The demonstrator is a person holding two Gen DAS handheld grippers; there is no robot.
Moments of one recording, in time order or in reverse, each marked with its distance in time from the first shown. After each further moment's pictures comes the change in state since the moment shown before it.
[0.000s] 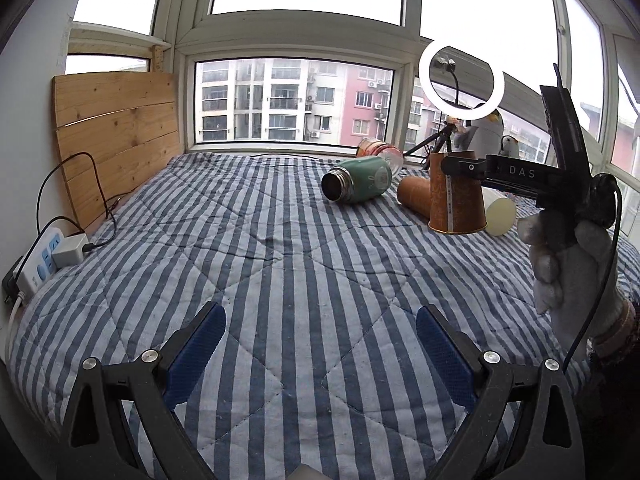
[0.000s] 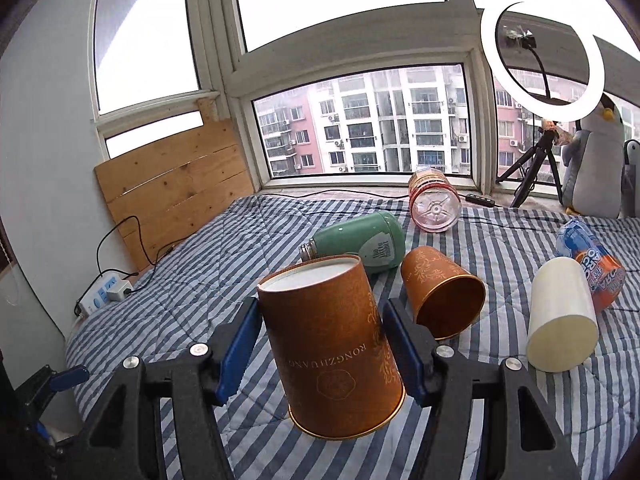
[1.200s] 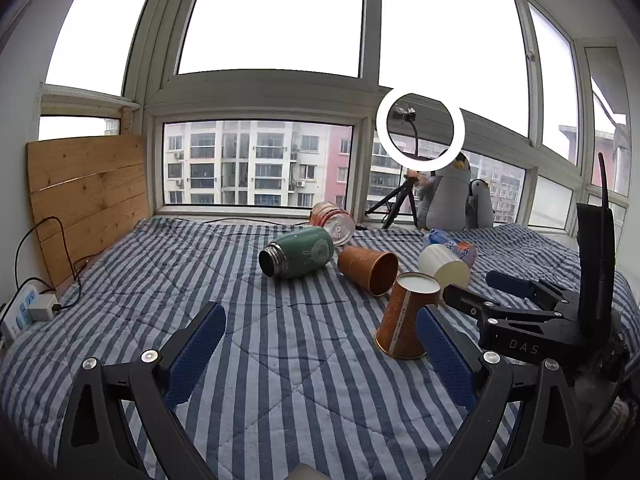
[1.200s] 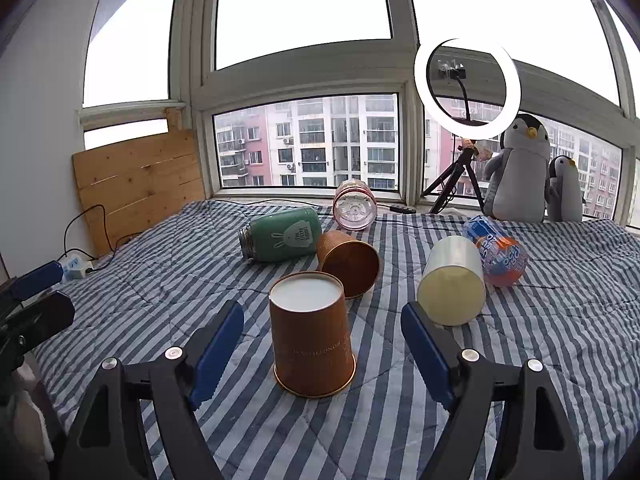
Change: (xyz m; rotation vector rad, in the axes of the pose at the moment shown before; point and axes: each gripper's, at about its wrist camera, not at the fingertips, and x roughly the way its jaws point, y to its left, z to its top) left arm -0.018 -0.086 0.042 0.034 -0.211 -0.056; right arm -0.084 -0.016 -0.053 -0.065 -0.103 -0.218
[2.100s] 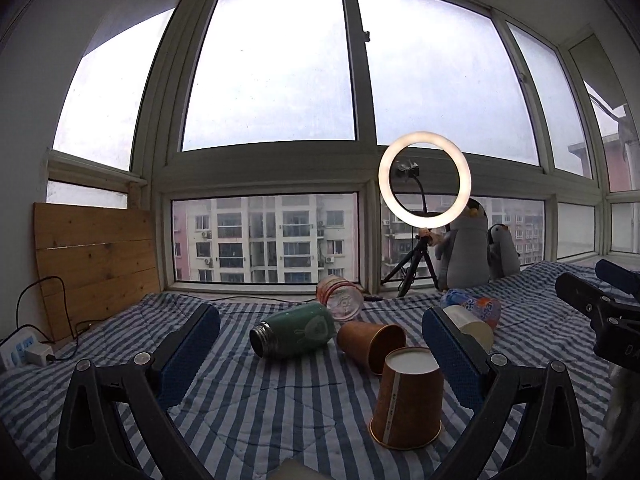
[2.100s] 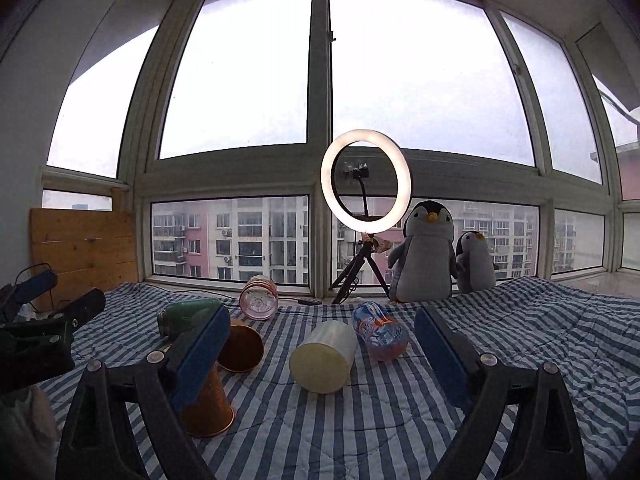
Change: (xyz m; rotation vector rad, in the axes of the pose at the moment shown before) left arm 0.048 -0.060 -0.001 0.084 -0.288 0.128; right arm -0.063 -0.060 -0.013 0.015 -0.374 -0.246
